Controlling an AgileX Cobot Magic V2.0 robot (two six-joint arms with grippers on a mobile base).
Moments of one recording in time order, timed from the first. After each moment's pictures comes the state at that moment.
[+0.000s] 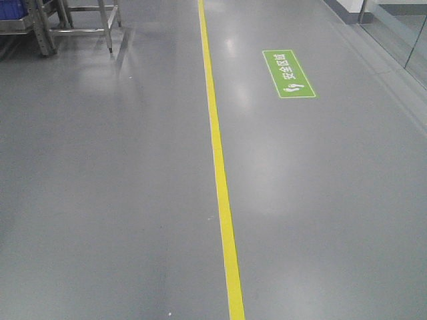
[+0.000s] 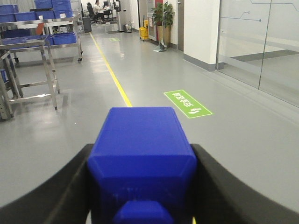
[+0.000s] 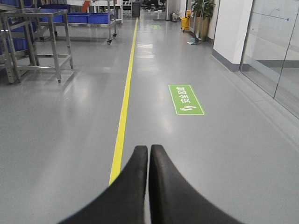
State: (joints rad) left arm -0.23 0.08 -0.27 0.13 0.37 -0.02; right arm 0.01 -0.02 0.03 -0.01 0.20 0.01
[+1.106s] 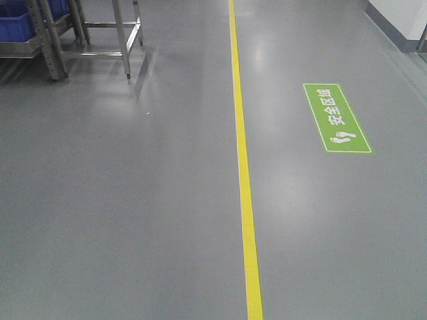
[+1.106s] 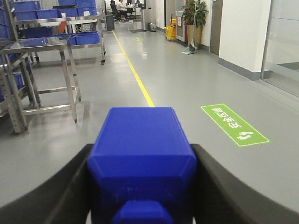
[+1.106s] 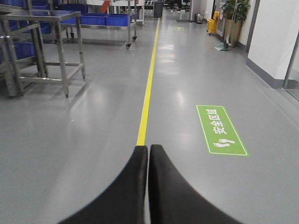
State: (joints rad) left arm -0.23 0.08 -0.27 0.13 0.37 -0.02; right arm 0.01 -0.02 0.03 -0.01 0.20 0.01
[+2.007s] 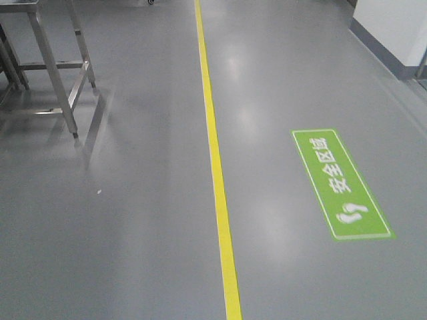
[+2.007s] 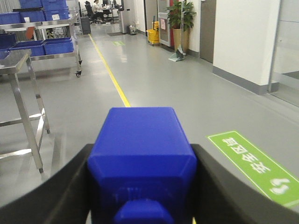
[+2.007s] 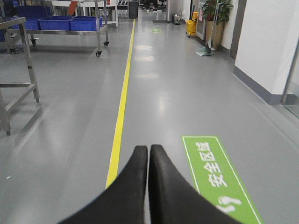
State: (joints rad) left arm -0.23 0.08 -0.27 0.13 0.37 -0.02; right arm 0.01 -0.02 0.03 -0.01 0.20 0.01
